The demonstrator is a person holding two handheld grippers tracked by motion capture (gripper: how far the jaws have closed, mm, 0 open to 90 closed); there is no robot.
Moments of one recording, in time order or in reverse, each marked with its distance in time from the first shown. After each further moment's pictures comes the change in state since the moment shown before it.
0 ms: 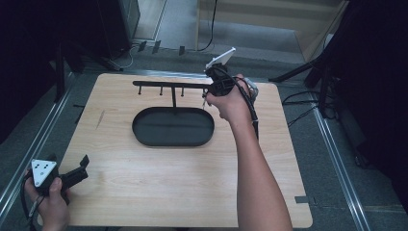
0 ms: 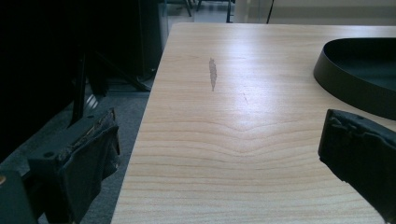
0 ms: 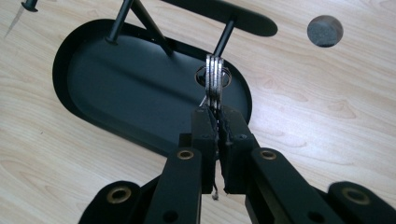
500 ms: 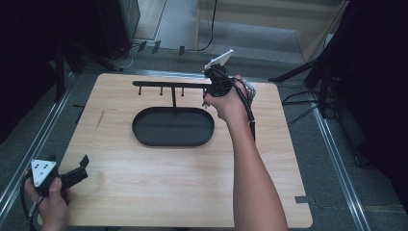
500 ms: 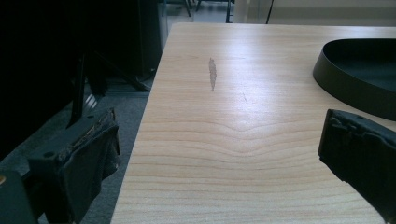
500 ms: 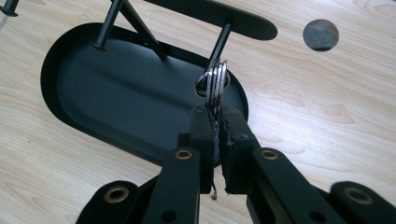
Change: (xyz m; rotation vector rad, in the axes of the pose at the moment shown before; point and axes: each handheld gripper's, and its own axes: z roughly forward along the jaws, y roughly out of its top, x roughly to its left) left arm 0.000 0.000 0.000 -0.001 -0.001 -0.004; right arm 0.000 0.001 0.010 -0.013 -0.024 0.003
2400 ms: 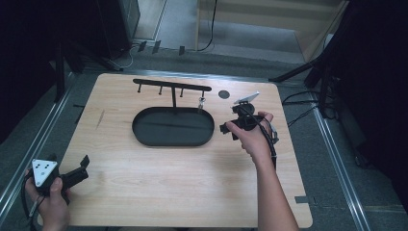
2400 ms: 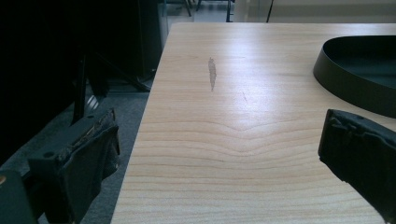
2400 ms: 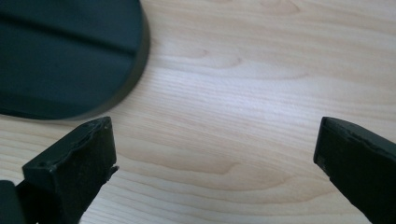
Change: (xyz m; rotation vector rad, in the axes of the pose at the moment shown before) left arm -0.001 0.000 0.000 0.001 0.002 0.011; right arm -0.069 -0.103 0.053 0.038 -0.152 0.158
